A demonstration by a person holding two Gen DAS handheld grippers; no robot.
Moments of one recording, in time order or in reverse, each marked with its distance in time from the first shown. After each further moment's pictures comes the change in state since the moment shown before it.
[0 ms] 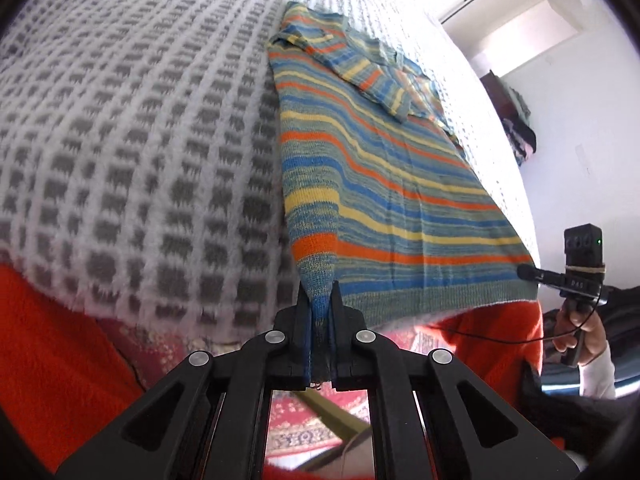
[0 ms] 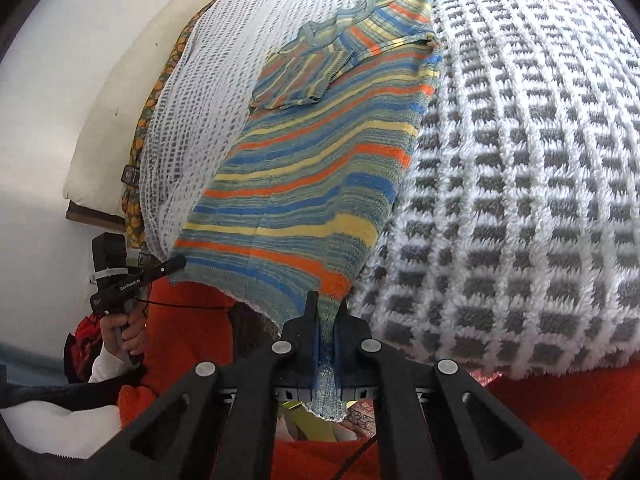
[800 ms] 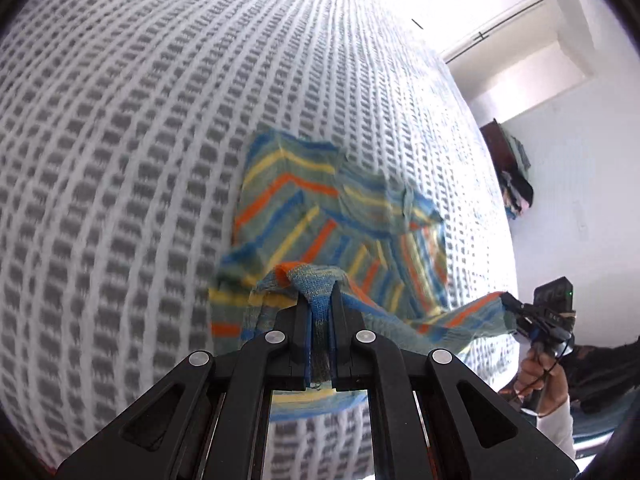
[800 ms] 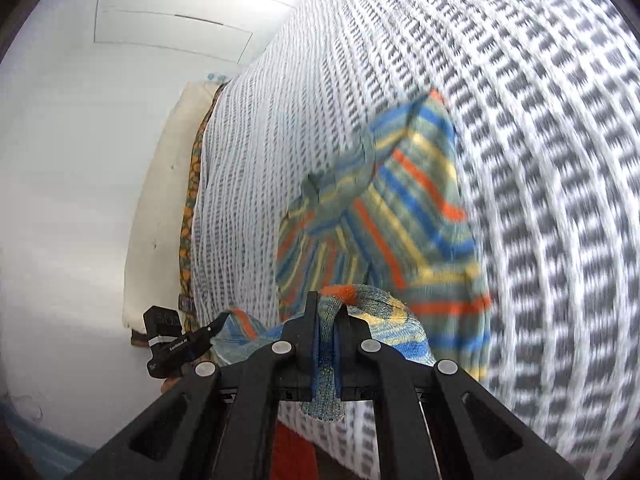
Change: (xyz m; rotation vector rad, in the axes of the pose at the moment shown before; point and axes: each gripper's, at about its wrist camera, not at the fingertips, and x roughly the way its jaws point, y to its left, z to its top) left arm 0.028 -0.016 0.273 -0.073 -0.103 -0.022; right arm -0.009 -0.055 0.169 0.273 -0.265 0.240
